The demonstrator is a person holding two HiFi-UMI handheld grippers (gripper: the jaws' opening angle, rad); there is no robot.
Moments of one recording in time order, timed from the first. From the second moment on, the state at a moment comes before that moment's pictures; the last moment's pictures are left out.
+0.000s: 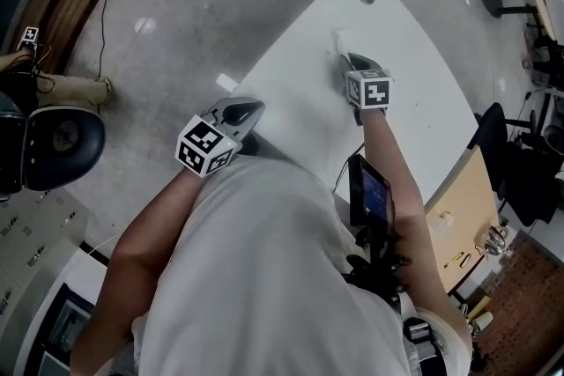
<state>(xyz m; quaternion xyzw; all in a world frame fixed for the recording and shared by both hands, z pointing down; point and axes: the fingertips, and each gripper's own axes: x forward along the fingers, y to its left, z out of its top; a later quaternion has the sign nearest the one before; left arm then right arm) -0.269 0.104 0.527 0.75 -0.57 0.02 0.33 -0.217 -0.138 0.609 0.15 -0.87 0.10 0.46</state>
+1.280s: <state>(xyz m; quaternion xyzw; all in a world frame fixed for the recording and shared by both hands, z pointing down) -0.268 0.114 0.523 0.76 -0.56 0.02 0.33 -0.249 -0.005 0.616 -0.10 -0.85 0.12 0.50</state>
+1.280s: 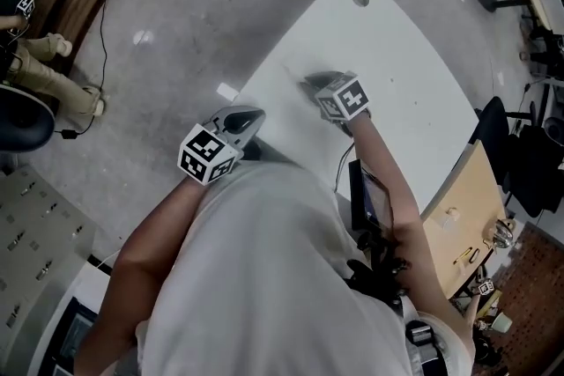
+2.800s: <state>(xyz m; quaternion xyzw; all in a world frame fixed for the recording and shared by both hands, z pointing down) -0.053 -0.025 0.490 0.88 -0.35 0.14 0.28 0.083 -0.111 0.560 0.29 -0.86 0.38 0.19</state>
